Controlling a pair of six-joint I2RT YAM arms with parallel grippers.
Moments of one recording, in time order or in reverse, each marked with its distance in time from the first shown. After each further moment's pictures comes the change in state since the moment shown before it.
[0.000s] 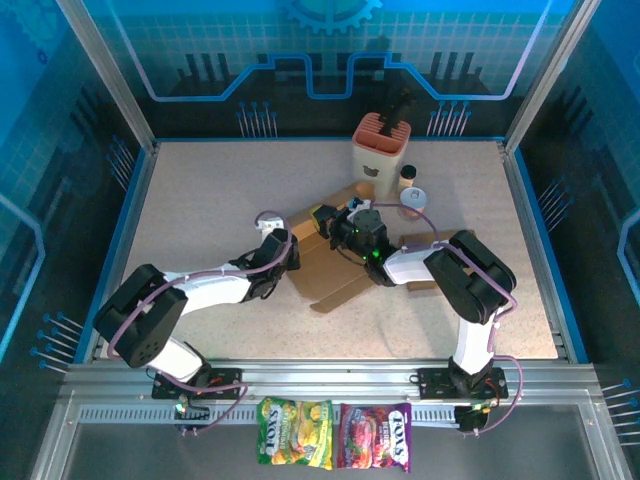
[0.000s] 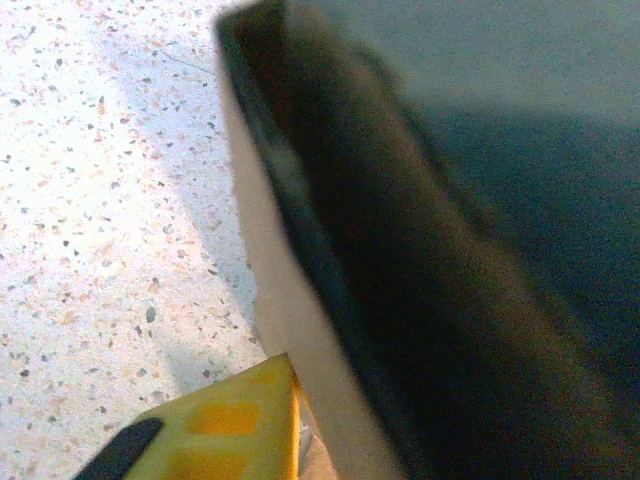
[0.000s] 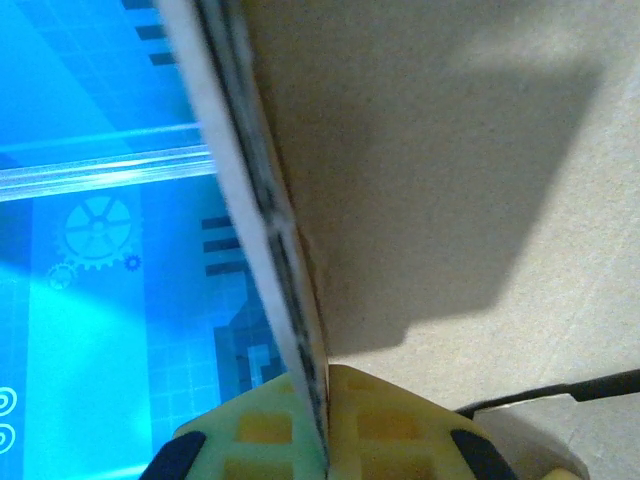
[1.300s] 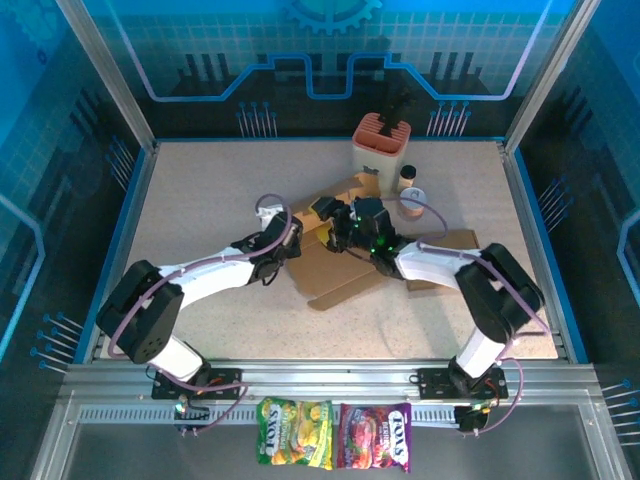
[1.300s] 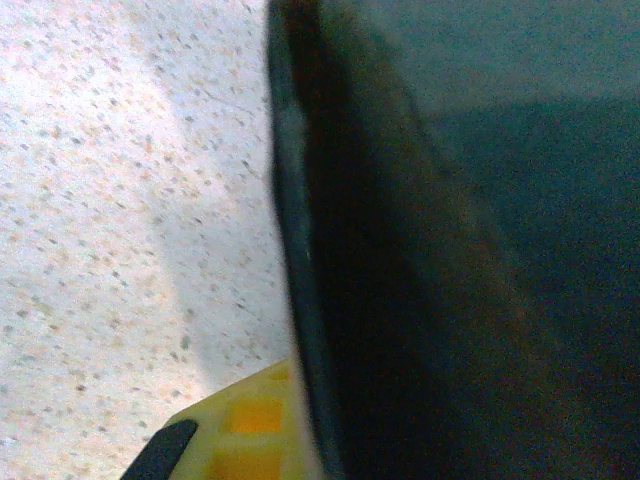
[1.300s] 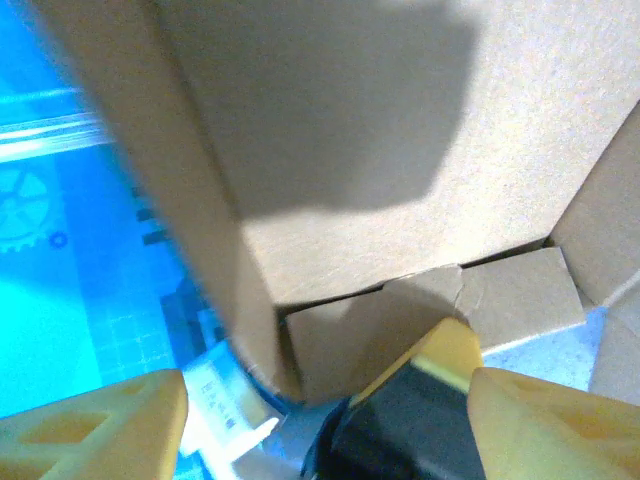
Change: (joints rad) left arm 0.044 0.005 0.185 -0.279 -0.014 -0.026; right arm -0.029 -0.223 0.066 -0.486 -0.117 -0.046
